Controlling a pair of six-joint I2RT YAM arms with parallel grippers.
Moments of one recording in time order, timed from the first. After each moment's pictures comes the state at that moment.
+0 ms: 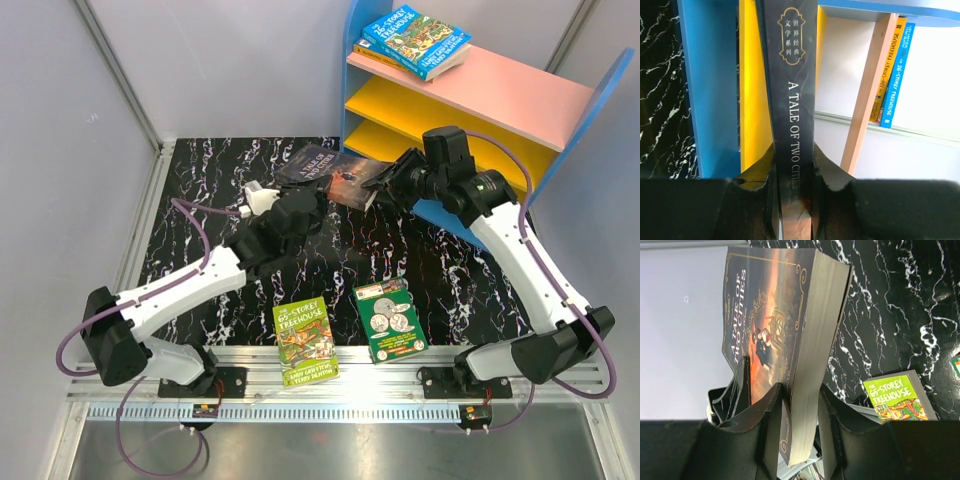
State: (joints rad) left arm -0.91 1.35 1.17 -0.13 -0.72 -1.82; right arm 0.44 1.39 1.56 -0.79 -0.22 1.20
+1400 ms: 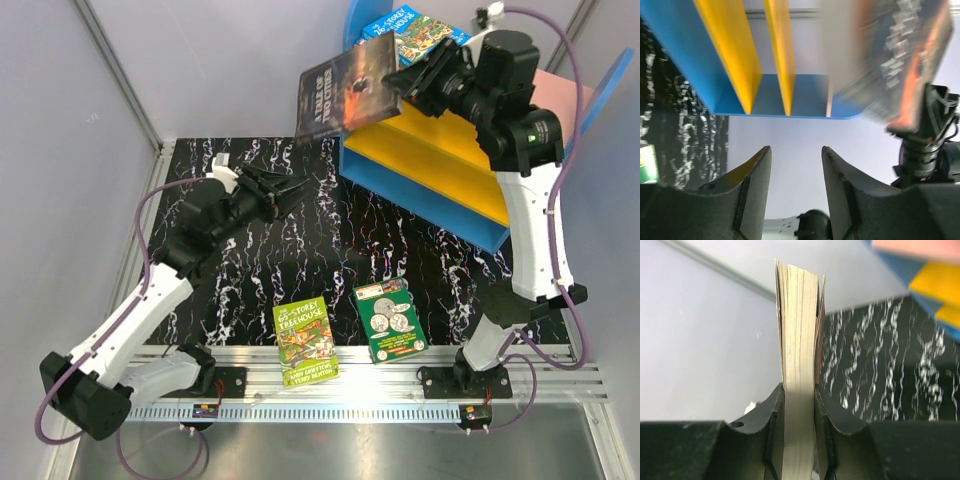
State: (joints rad) left arm -0.54 1.08 1.03 -0.04 0.18 -1.51; right arm 0.37 1.72 2.47 -0.92 -0.21 0.83
